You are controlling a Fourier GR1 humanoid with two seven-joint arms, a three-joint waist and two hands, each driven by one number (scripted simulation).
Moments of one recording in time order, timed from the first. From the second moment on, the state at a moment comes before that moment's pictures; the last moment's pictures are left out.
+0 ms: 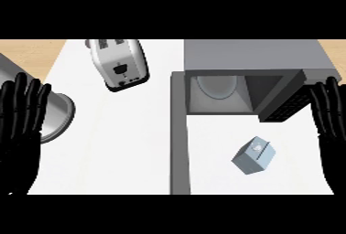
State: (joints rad) left arm 0.01 0.10 0.00 -2.10 0.00 0.00 -0.03; right arm 0.03 -0.11 -0.01 -2.10 0.00 0.06 -0.04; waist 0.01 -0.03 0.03
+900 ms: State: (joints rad) left arm 0.06 0.11 0.06 -2.13 0.14 -0.06 0.10; right arm -0.05 0.00 0.18 -2.08 0.23 -0.40 0.20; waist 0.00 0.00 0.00
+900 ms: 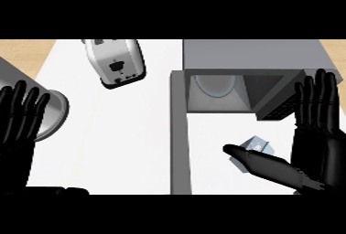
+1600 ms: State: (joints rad) left arm 0.20 0.07 0.04 -2.24 0.14 -0.11 0.09; right arm 0.13 -0.01 0.18 -1.95 0.17 -0.43 0.03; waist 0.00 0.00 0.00
